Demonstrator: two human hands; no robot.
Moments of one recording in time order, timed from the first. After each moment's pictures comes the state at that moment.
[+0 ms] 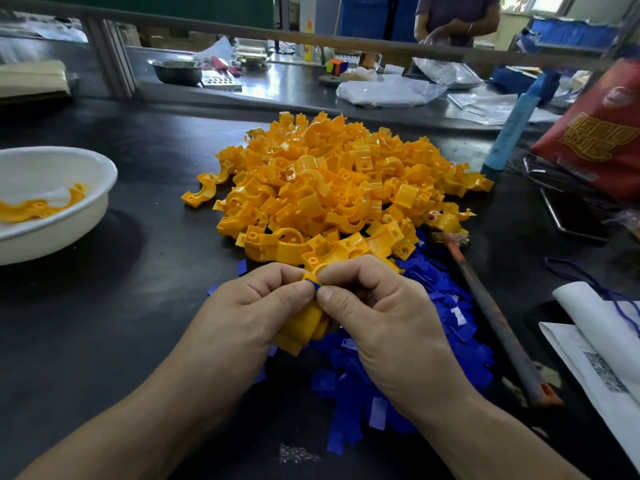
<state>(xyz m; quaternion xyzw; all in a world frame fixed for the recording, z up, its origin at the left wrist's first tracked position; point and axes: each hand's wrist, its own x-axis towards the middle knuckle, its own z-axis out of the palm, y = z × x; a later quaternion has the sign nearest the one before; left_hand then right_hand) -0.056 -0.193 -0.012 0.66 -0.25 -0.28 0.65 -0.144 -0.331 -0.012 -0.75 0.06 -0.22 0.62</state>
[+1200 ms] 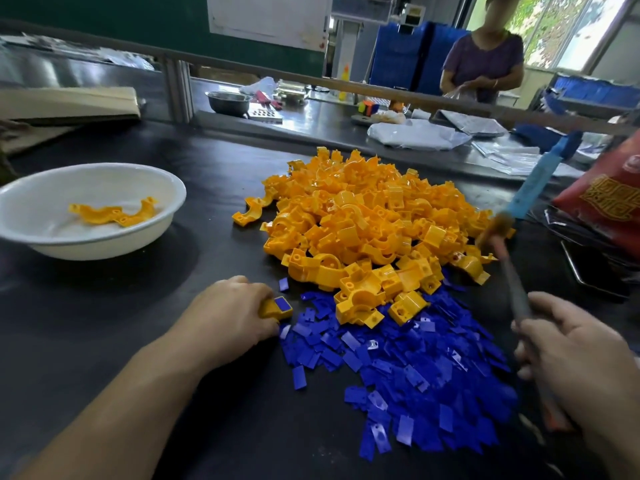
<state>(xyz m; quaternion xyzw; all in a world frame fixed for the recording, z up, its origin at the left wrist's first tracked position) 0.010 -0.151 -0.011 0.95 -0.28 -0.10 0.10 -0.211 -0.424 0.012 -0.79 0.38 -0.26 0.39</state>
